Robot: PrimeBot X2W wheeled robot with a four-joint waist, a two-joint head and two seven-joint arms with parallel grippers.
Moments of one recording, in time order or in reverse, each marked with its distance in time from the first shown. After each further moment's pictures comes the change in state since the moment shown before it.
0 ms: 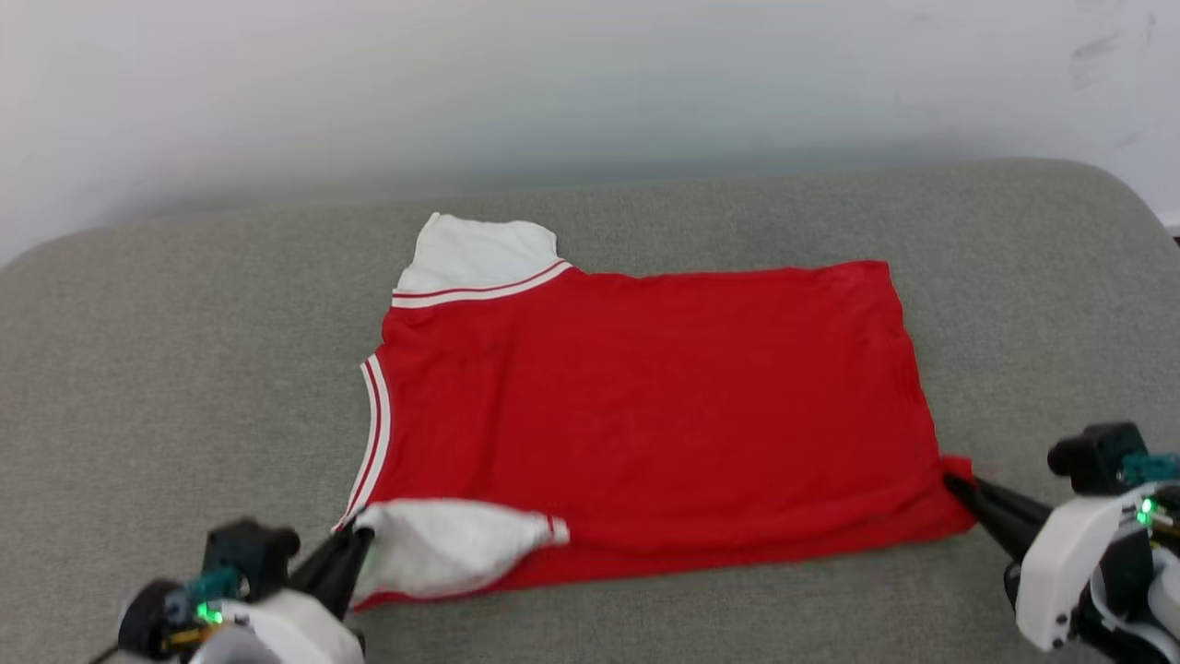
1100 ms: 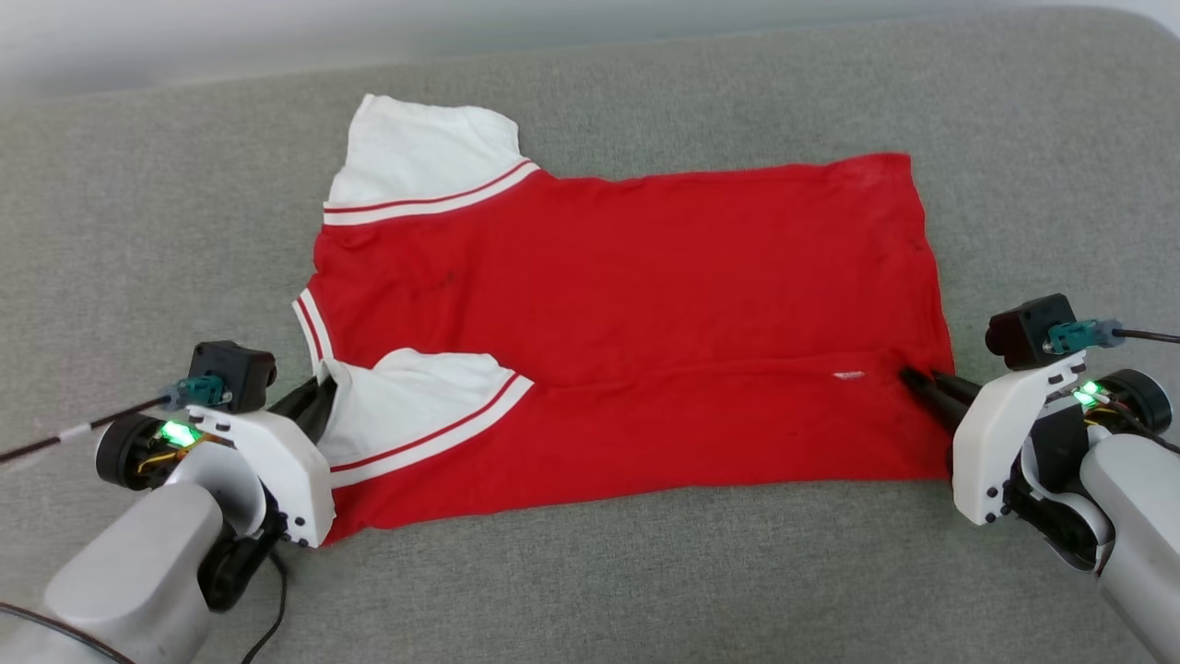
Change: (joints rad) left arm -0.443 -0.153 -0.023 0.579 0.024 -0.296 0.123; right arm -0.254 0.194 -0.045 0.204 -0.086 0.000 0.165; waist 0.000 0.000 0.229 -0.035
